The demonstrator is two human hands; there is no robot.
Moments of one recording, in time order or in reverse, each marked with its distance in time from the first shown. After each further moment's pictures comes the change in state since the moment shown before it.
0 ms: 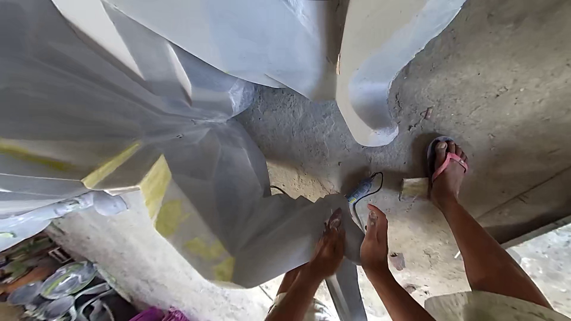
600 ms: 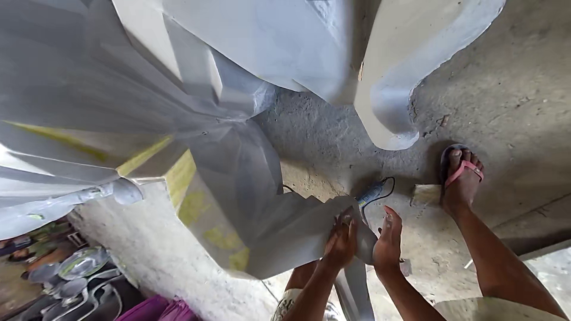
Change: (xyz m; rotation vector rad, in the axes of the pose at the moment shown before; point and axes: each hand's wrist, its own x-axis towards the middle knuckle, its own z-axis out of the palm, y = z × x) left_hand 0.017 0.001 0.023 -0.060 0.198 0.016; right_hand 0.006 0.001 -0.001 0.021 0.021 0.031
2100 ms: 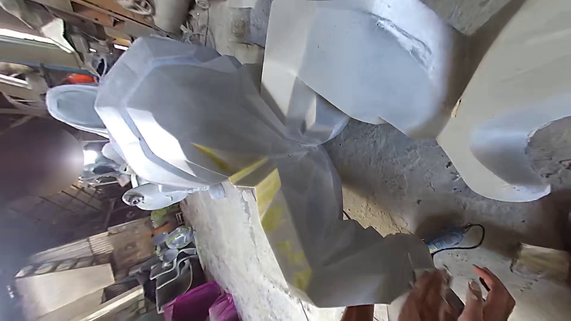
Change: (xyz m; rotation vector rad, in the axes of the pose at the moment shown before) left_hand -0.038 0.023 0.008 0.000 0.123 0.185; right_hand -0.006 -0.011 -0.007 -0.190 -0.069 -0.349
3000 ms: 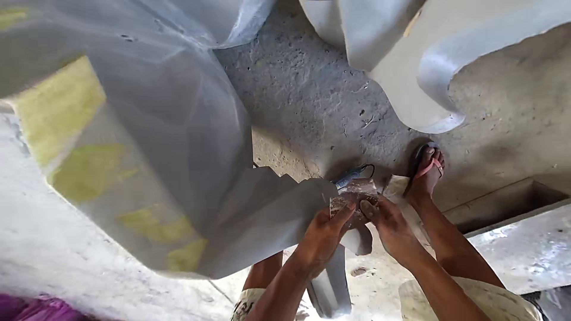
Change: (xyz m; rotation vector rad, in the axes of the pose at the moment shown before) left_hand 0.041 0.028 -0.081 -1.396 -0.148 -0.480; right_hand 0.044 -0.054 -0.031 0.157 -0.620 0.212
